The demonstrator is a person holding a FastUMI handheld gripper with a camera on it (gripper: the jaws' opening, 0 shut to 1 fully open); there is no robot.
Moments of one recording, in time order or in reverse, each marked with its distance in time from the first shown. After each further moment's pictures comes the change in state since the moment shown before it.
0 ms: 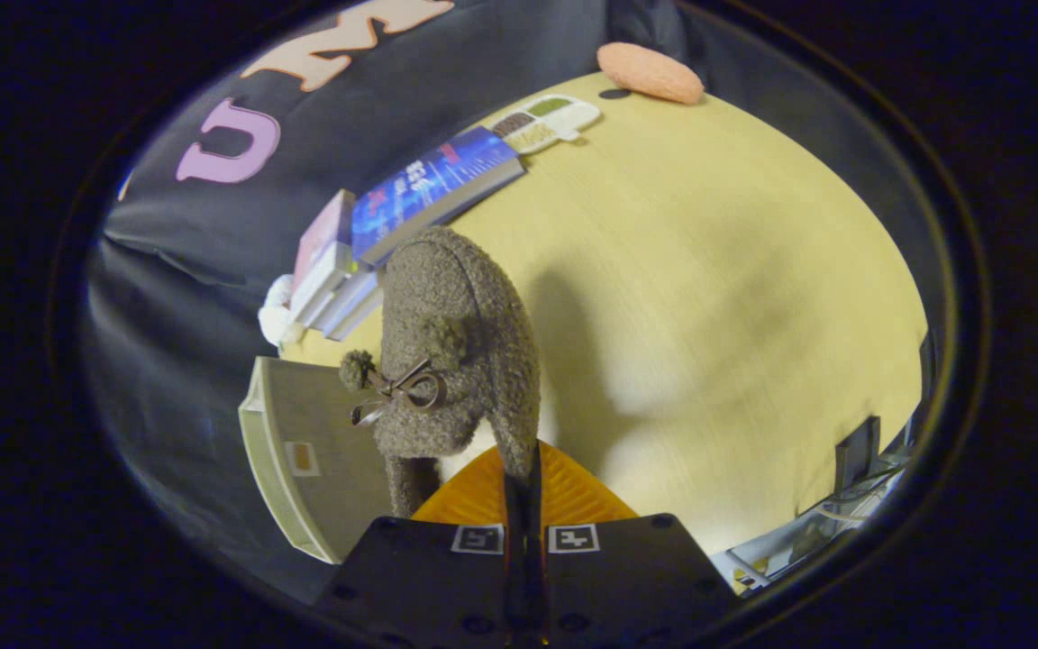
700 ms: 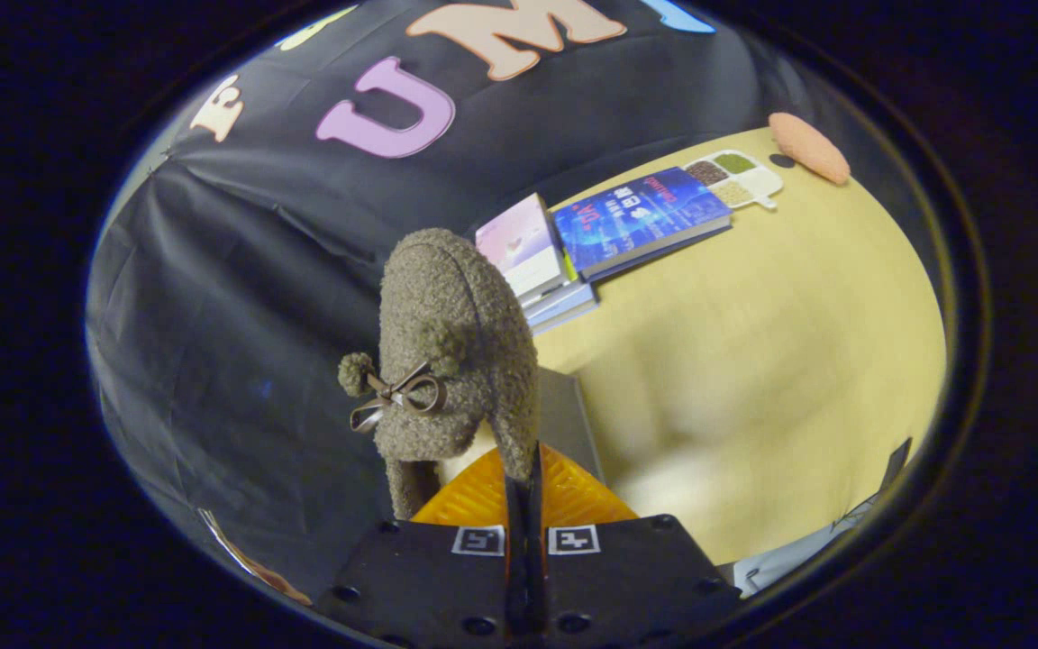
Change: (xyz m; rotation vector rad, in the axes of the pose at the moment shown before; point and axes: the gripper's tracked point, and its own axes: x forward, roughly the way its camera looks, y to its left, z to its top) arm -0.048 0.205 -0.029 -0.169 -0.019 0.231
